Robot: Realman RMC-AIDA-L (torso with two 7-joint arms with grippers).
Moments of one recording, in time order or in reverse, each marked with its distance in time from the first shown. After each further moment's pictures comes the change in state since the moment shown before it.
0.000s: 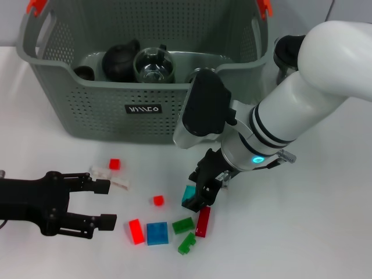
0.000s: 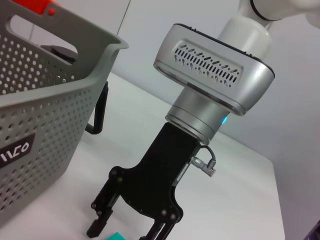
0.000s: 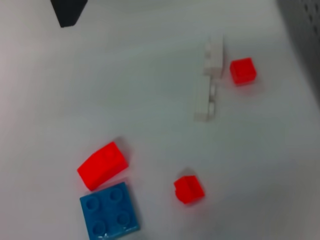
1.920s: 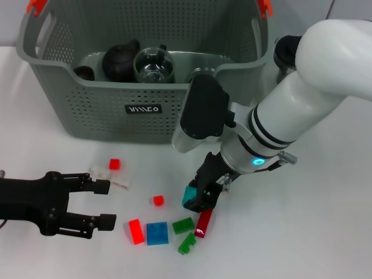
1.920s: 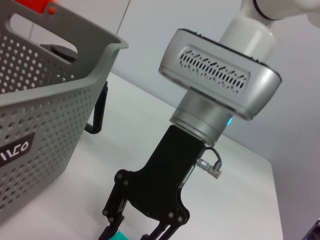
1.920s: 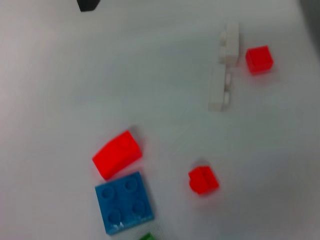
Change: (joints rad) left arm -0.006 0.006 0.000 0.013 0.001 0.001 -0.003; right arm -0.001 -0.004 -0.018 -0.030 -0.006 -0.037 0.023
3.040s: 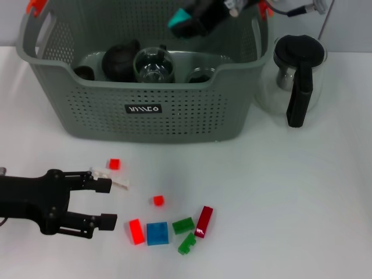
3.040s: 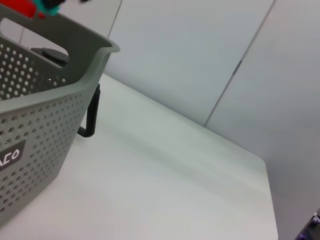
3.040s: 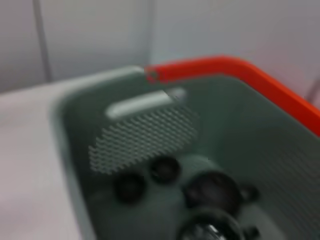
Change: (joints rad) left arm -0.011 0.005 0.004 0.002 -0.003 0.013 0.010; right arm 0.092 -0.029 0.753 -0.288 -0.277 -0.172 0.012
